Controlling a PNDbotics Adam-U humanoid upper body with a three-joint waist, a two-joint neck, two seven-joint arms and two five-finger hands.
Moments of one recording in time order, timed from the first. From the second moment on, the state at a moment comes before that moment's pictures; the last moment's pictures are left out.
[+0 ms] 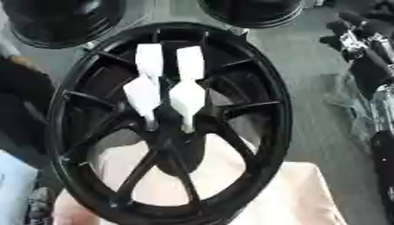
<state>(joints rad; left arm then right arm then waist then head) -0.36 0.37 0.11 -1.69 0.41 0.04 0.21 -0.46 -0.47 -0.33 -1.48 -0.32 0.00 0.26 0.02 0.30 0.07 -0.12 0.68</state>
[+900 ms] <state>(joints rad) -0.35 0.39 0.11 -1.69 0.41 0.03 0.22 -0.59 -0.55 -0.28 -1.47 -0.39 0.00 0.24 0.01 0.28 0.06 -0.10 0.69</state>
